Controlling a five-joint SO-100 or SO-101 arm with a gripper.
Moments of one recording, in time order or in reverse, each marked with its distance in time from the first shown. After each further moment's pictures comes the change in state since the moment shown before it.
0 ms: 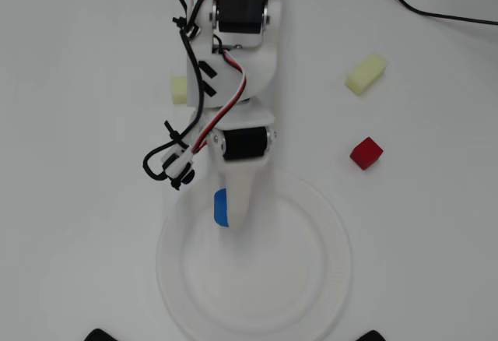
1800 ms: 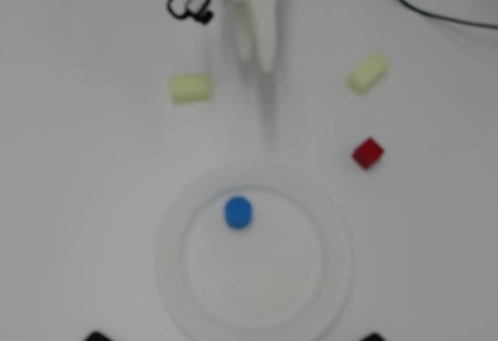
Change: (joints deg) arm -2.3 101.1 61.3 38.0 1.9
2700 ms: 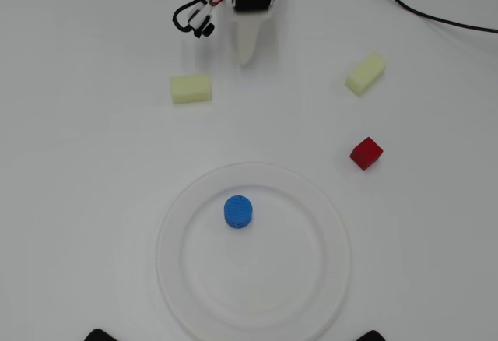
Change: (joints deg) arm 1.8 7.8 18.9 9.9 4.0
